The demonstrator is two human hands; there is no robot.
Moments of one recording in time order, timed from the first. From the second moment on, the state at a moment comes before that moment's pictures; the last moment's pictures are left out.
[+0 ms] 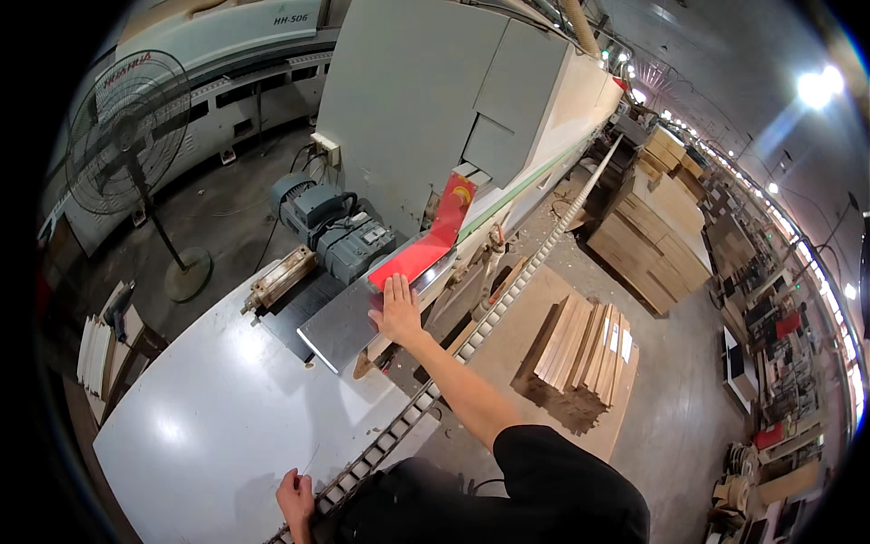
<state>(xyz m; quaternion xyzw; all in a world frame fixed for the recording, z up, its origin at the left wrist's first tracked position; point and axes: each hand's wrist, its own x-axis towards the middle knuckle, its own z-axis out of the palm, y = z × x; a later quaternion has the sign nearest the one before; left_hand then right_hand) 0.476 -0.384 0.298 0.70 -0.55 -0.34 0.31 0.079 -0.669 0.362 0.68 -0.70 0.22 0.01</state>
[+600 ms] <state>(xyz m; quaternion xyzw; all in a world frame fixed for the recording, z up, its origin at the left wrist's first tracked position) 0.472 -0.380 0.305 0.70 -0.53 -0.35 0.34 0.085 -0.669 0.372 0.67 -0.72 0.16 -0.03</state>
